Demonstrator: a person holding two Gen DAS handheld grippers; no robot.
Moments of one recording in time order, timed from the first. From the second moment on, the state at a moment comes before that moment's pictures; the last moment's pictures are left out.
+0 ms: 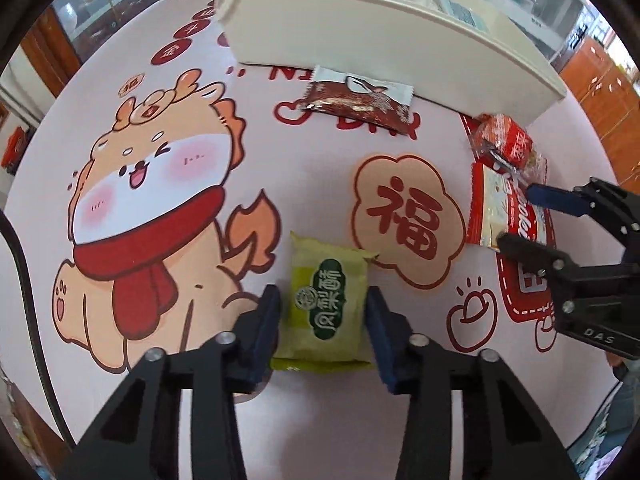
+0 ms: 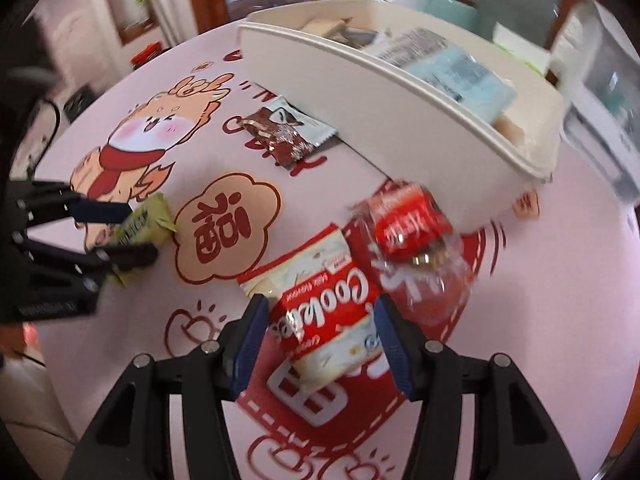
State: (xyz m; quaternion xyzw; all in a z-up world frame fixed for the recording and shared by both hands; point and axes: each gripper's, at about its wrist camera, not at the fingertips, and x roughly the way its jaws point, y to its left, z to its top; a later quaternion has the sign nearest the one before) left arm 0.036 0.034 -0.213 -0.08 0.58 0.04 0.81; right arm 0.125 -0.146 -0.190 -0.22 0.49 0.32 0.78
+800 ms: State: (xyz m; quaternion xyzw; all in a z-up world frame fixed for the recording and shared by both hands) left arm 0.045 0.061 -0.201 -0.08 0.57 0.00 0.81; right arm 0.129 -0.138 -0.191 -0.20 0.52 0.33 0.76
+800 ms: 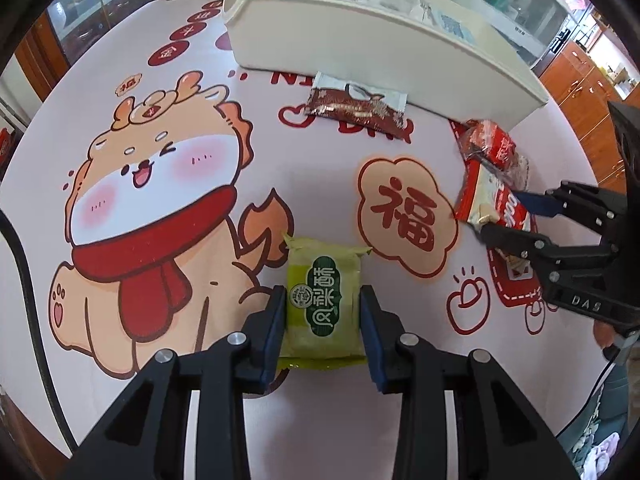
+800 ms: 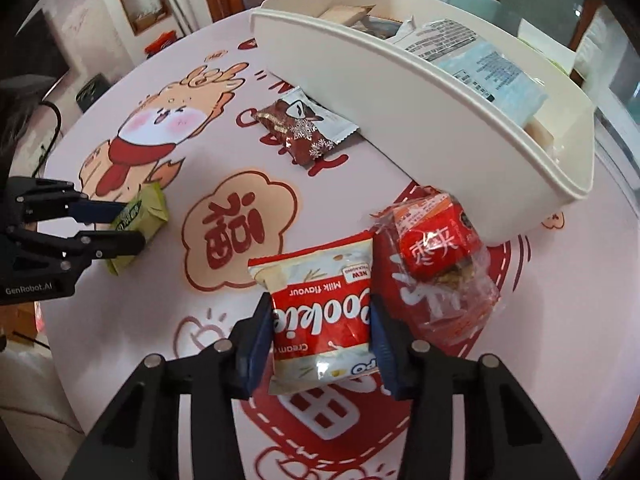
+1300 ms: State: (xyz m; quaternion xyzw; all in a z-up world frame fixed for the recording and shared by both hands) left arm 0.090 0.069 -0.061 -0.04 0.47 -0.03 0.88; right arm 0.115 -0.124 -0.072 -0.12 0.43 0.32 0.84
